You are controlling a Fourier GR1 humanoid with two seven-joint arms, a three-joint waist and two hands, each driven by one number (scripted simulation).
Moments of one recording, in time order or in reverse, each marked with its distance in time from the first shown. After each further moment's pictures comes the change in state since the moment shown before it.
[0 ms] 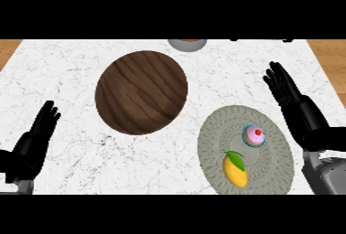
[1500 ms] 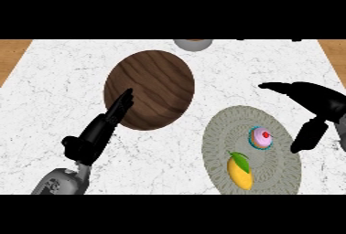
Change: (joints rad) left arm -0.198 -0.164 -0.265 -0.146 -0.109 -0.121 0.186; right arm -0.299 -0.384 0.244 0.172 0.461 0.552 0.344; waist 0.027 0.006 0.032
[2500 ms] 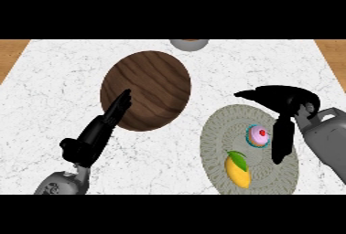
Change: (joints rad) left arm 0.036 -0.050 0.054 -0.026 -0.061 -0.034 0.024; right arm -0.111 0.225 -0.026 -0.085 -0.123 0.364 0.523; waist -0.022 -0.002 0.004
